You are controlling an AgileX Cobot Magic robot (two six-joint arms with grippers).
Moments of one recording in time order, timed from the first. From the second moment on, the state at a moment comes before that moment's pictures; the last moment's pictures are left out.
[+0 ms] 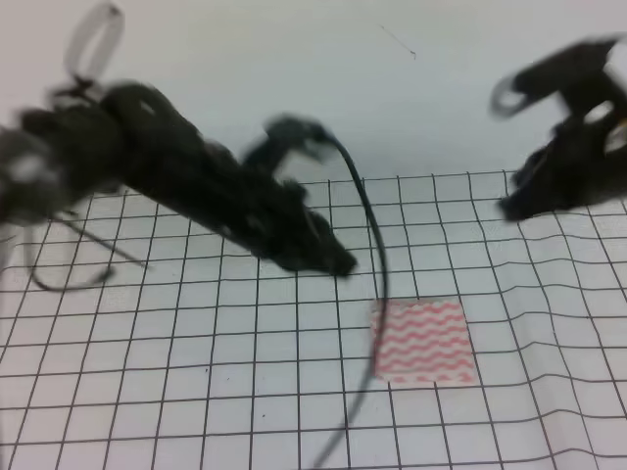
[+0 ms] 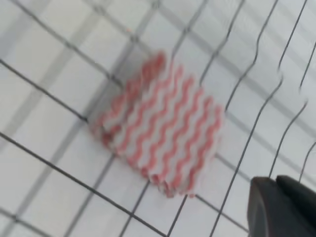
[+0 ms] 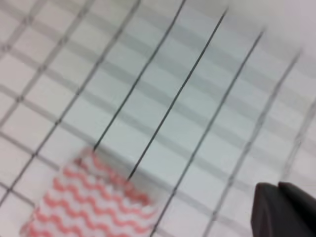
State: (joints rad) left arm -0.42 1.82 -1.44 -0.87 0.96 0.85; right arm 0.36 1.54 -1.19 0.05 0.48 -0.24
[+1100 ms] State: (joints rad) left arm -0.28 0.64 -0.72 -0.93 0.65 0.68; right arm 0.36 0.62 -0.58 -0.04 0.41 -0.11
